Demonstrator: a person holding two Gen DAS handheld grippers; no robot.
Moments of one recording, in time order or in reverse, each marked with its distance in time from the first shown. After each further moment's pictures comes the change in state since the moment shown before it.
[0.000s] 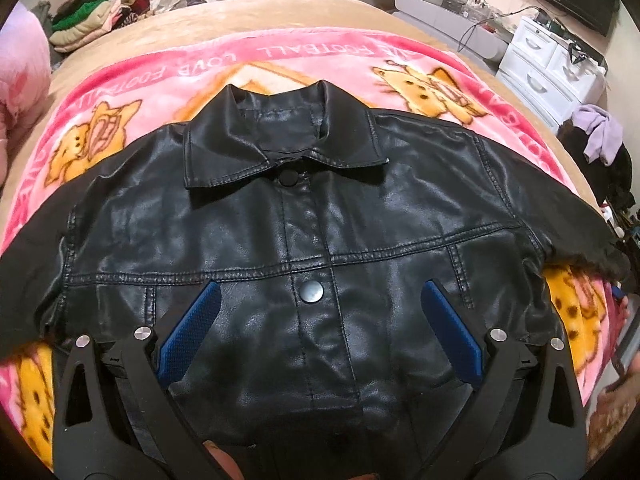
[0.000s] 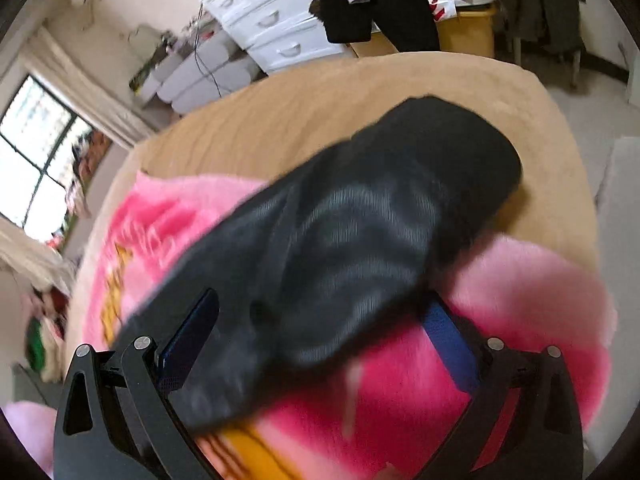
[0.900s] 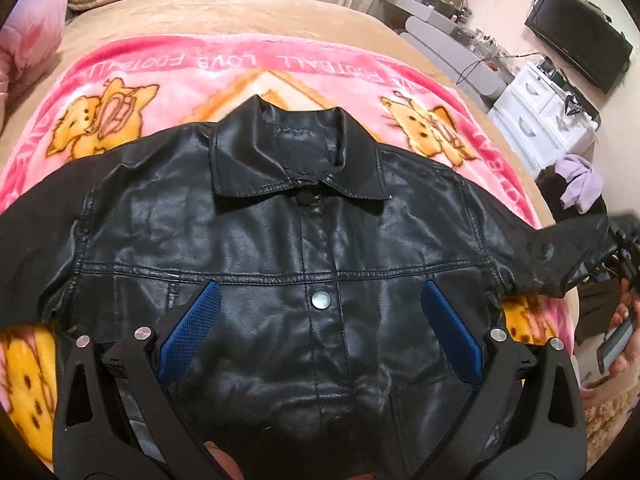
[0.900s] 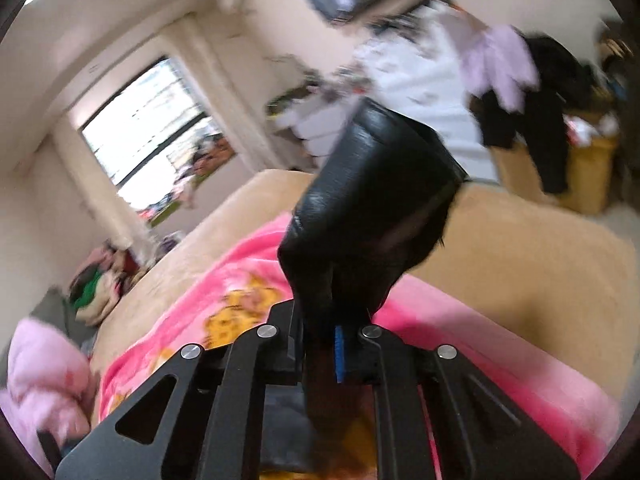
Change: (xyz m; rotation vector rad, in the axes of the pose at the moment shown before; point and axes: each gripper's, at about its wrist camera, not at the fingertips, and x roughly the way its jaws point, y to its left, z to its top) left arm -0.035 0.040 0.014 -0.145 -0.014 -0.117; right arm -0.097 0.148 0.015 -0.443 -0.219 0.392
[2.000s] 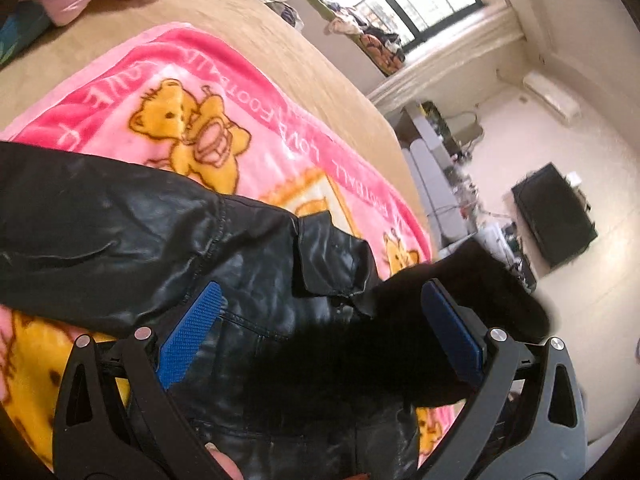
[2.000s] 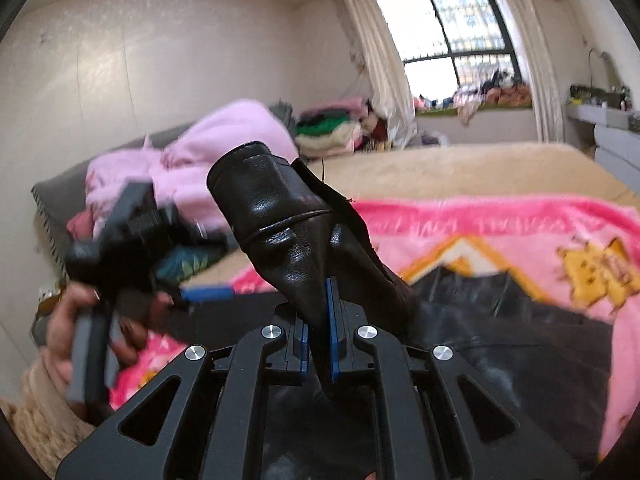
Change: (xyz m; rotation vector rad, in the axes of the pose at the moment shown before) left arm -0.104 0.175 0.015 -0.484 -0.264 -0.285; right arm -0.003 0.362 -0.232 -0.603 0.343 0.757
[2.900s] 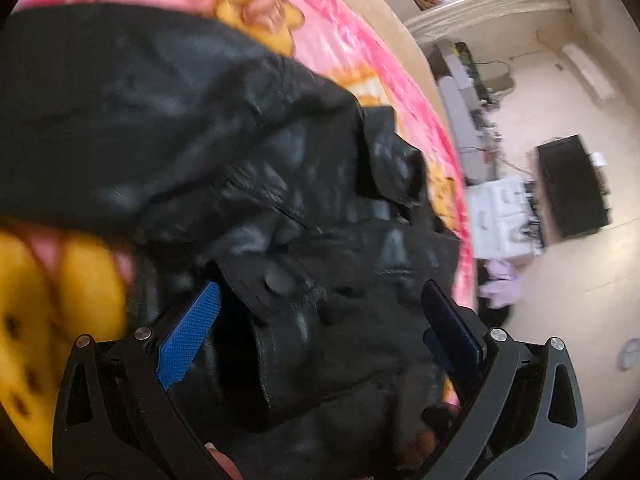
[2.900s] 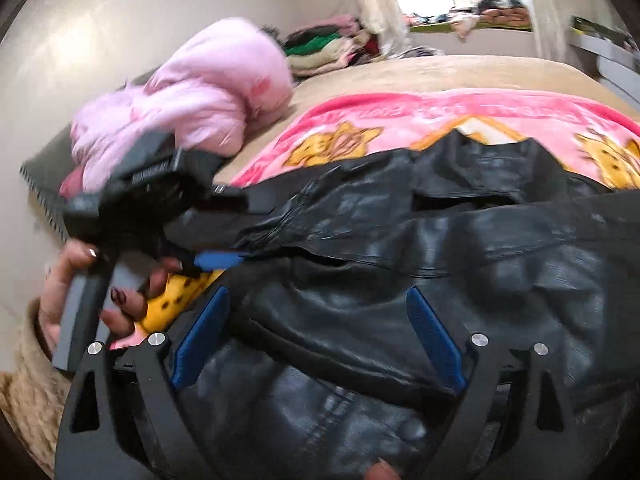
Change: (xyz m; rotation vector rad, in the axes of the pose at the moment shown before) left arm 0.064 0.066 -0.056 -0.099 0.338 -0.008; right arm 0.015 -0.011 -0.075 0.136 0.223 0.000
